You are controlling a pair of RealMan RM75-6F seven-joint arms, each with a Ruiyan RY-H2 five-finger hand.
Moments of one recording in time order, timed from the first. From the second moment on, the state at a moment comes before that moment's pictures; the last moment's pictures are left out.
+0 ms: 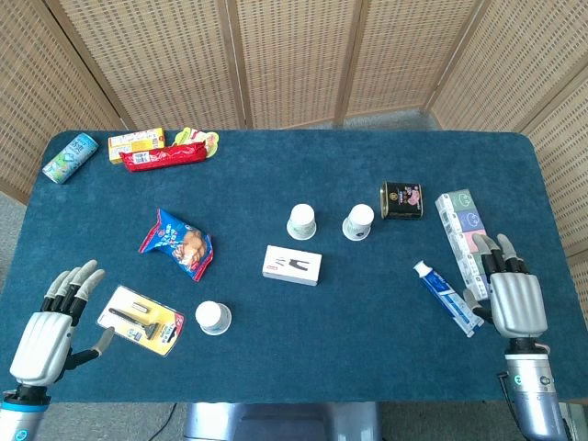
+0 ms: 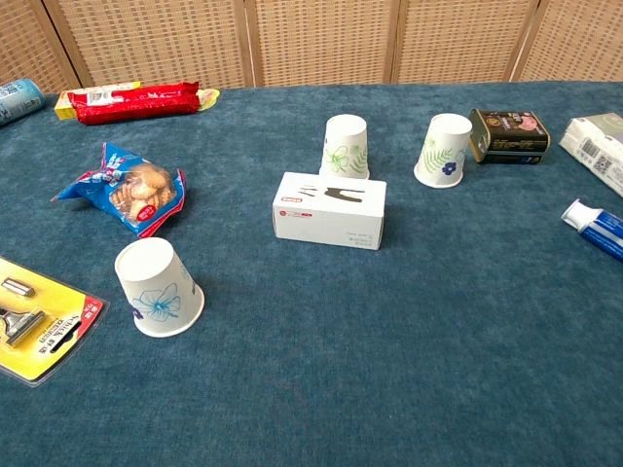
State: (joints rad) left arm -0.05 -1.14 0.03 -1.92 1.66 1.54 0.10; right arm 0.21 -1.21 0.15 -1.74 -1.37 1.45 -0.29
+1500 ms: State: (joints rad) left arm -0.17 -1.20 0.04 -1.94 1.57 1.26 0.35; right arm 0.18 -1.17 0.15 -1.76 -1.39 1.48 -0.25
